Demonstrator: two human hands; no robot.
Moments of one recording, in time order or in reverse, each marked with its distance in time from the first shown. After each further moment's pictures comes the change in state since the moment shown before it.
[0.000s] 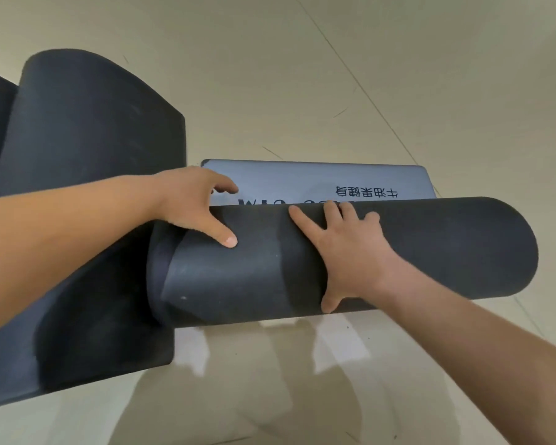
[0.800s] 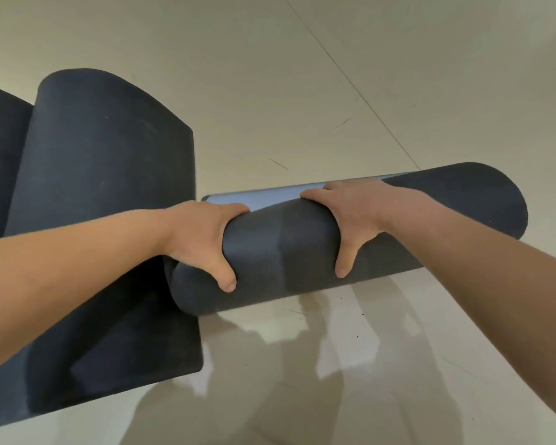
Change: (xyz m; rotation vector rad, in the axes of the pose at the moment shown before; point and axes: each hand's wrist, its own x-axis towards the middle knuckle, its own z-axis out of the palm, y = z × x) left_hand -0.009 -0.004 0.021 0.025 -0.057 0.101; right_hand 0.053 0.054 -0.042 0.217 -0.099 -0.091
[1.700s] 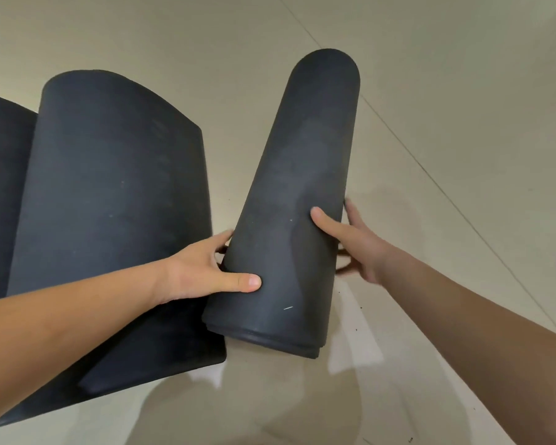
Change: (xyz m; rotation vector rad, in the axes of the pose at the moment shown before) left_hand -0.011 0.004 0.068 -0.816 0.015 -0.070; right_hand 0.000 -0.004 0.107 1.710 0.125 0.314
